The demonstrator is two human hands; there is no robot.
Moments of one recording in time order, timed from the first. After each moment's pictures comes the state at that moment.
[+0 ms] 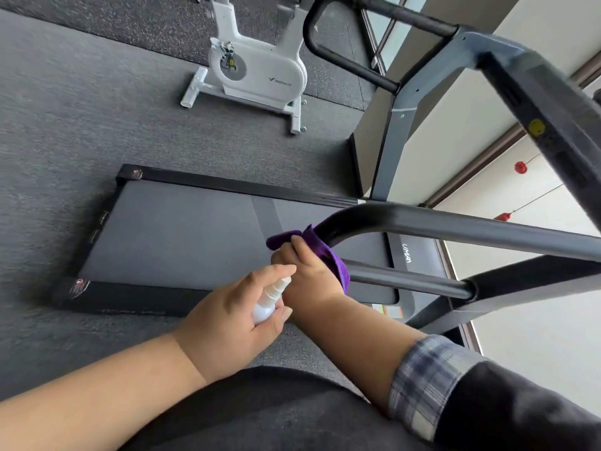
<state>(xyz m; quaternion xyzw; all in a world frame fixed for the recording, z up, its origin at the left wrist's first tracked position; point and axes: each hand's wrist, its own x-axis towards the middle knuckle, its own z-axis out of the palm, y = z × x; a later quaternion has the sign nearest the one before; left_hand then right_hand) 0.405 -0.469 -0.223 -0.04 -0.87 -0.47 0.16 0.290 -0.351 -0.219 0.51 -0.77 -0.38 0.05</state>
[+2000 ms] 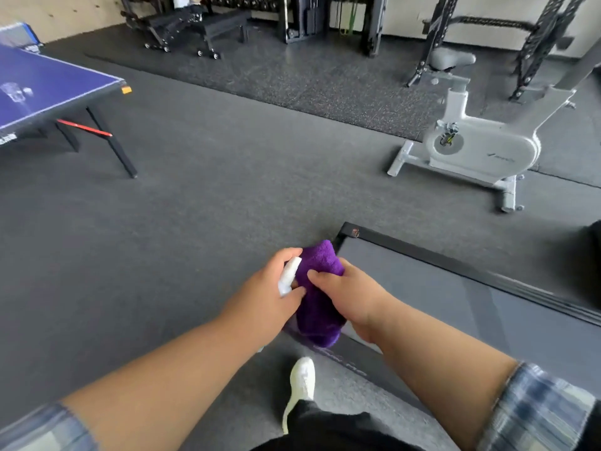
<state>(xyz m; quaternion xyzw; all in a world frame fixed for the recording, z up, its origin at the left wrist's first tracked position) 0.618 -0.887 -0.189 0.38 -0.82 -0.40 0.13 0.471 -0.796 -0.177 0.25 -0.70 0.47 -0.48</state>
